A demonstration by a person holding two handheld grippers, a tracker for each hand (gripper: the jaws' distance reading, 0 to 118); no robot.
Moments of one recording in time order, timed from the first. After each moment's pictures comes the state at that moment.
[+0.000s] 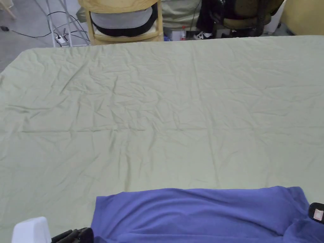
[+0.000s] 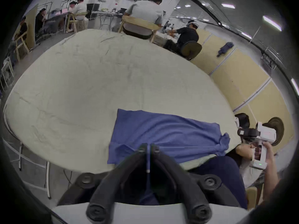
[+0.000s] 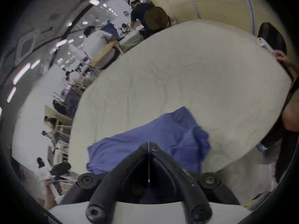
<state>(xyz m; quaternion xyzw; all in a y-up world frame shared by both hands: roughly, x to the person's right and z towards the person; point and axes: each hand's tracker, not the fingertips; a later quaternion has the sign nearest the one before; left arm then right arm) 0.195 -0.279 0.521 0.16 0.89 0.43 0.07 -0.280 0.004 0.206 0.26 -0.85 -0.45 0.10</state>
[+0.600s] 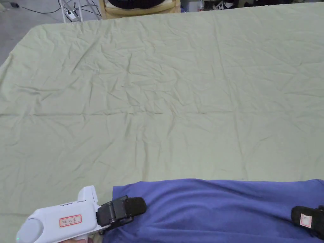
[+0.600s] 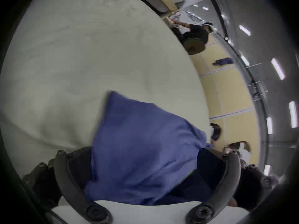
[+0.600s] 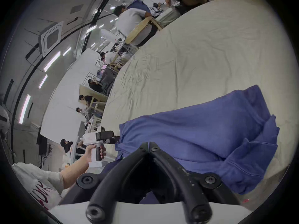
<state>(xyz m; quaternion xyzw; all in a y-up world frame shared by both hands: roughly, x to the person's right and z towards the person) 0.041 -0.376 0.562 0.41 0.74 0.49 0.22 -0.226 -0.035 0.255 0.29 -0.78 -0.48 0.28</state>
